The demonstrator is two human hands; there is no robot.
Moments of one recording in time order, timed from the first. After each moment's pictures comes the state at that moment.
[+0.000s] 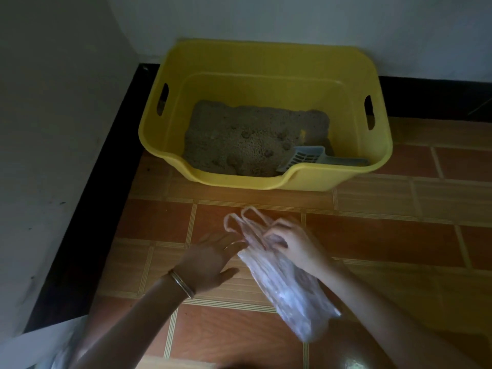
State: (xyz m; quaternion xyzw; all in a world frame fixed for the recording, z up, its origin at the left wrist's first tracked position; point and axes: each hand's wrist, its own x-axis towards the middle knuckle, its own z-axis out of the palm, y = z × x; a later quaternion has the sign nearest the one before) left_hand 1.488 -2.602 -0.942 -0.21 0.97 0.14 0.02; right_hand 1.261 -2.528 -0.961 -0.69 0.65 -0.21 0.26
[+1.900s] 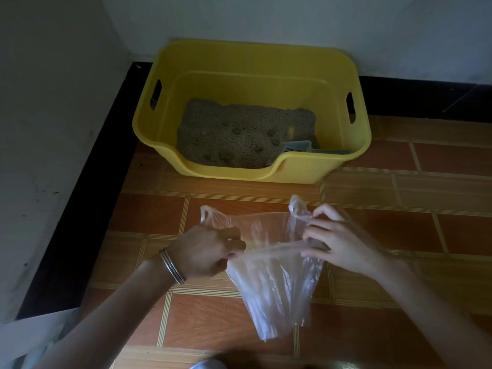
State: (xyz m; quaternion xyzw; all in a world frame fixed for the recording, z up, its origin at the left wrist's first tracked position) left_hand 1.475 -2.605 -0.901 -0.08 0.98 0.20 0.02; right_hand 1.203 -2.468 -0.875 -0.80 0.59 -0.09 0.07
